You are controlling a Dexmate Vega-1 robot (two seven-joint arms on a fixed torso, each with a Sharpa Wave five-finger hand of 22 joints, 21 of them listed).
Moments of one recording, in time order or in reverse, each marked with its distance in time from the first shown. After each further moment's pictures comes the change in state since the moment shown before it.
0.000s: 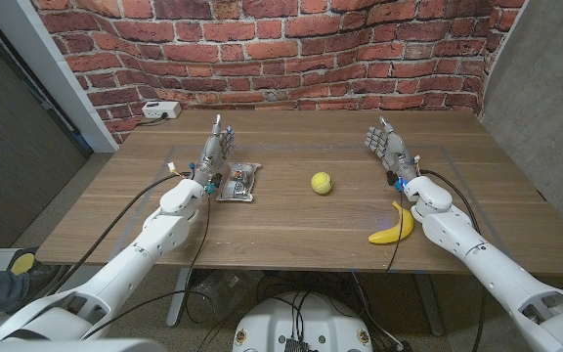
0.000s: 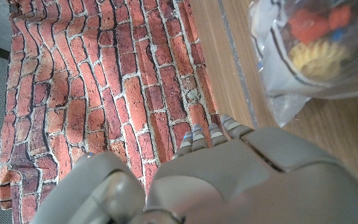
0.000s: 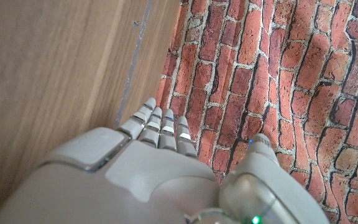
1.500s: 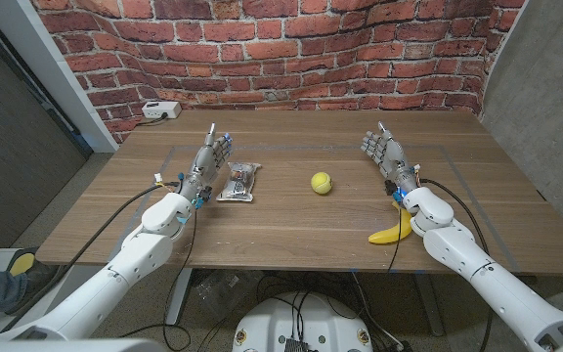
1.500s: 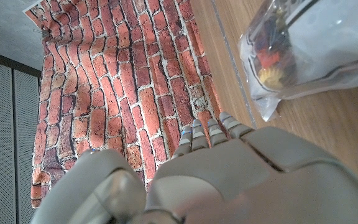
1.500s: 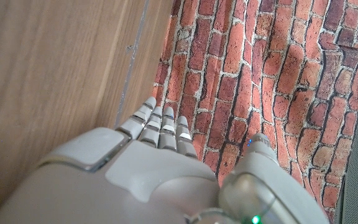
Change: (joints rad) left arm 0.179 0.121 -0.057 -0.176 -0.028 -0.047 -0.046; left_hand 0.023 0.023 -0.004 -0.004 0.008 0.072 0.003 0.020 0.000 0.061 0.014 0.021 0.000 0.056 -0.001 0.015 0.000 0.035 0.023 0.023 0.000; right arm -0.130 -0.020 0.024 -0.158 -0.017 0.037 -0.044; right_hand 0.000 0.000 0.000 0.000 0.000 0.016 -0.016 0.000 0.000 0.031 -0.006 0.008 0.006 0.013 -0.003 0.000 0.004 0.015 0.007 -0.001 0.000
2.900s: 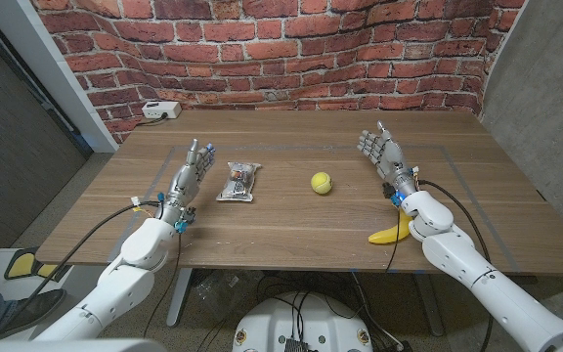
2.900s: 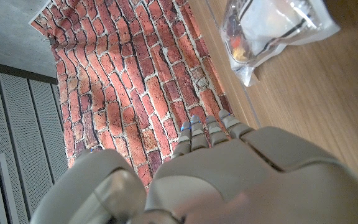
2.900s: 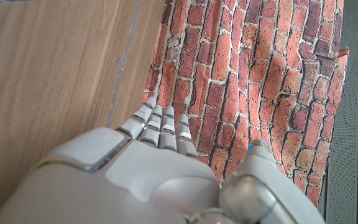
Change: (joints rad) left arm 0.221 0.055 -0.087 -0.114 0.135 -0.160 0.148; left_hand 0.004 -0.004 -0.022 -0.006 0.008 0.059 -0.005 0.013 0.000 0.053 -0.004 0.014 0.000 0.043 -0.008 0.008 0.000 0.018 0.007 0.000 -0.002; right arm -0.033 0.005 0.000 -0.042 -0.016 0.035 0.010; right_hand -0.058 0.006 -0.025 0.031 0.000 0.032 -0.007 0.007 0.000 0.015 0.006 0.000 0.000 0.006 0.005 0.000 0.005 -0.003 0.003 -0.012 0.000
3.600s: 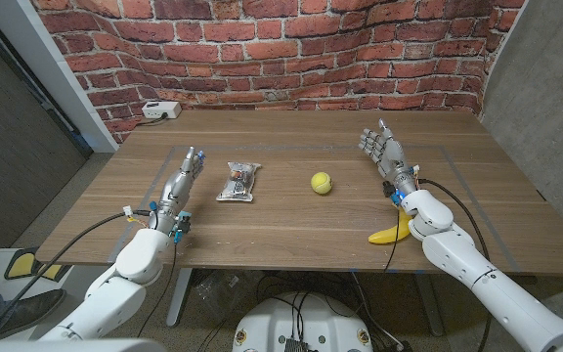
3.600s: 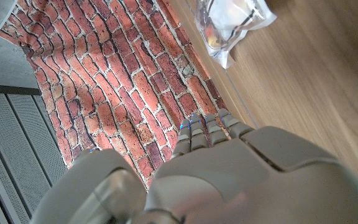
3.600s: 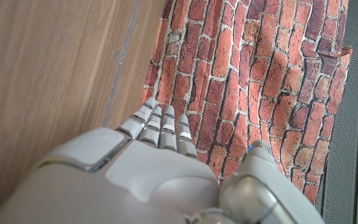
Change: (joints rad) left arm 0.124 0.025 -0.060 -0.120 0.160 0.071 0.205; left_hand 0.003 0.003 -0.008 0.000 0.000 0.025 0.004 0.000 0.000 0.009 -0.002 0.000 0.000 0.013 -0.005 0.000 0.000 0.006 0.006 0.000 0.000; right arm -0.012 -0.012 0.008 -0.034 -0.019 -0.019 -0.044; right_hand -0.015 -0.004 -0.004 0.004 0.000 0.000 0.000 0.000 0.000 0.005 -0.005 0.000 0.000 -0.004 0.004 -0.005 0.000 -0.001 0.001 -0.007 0.000
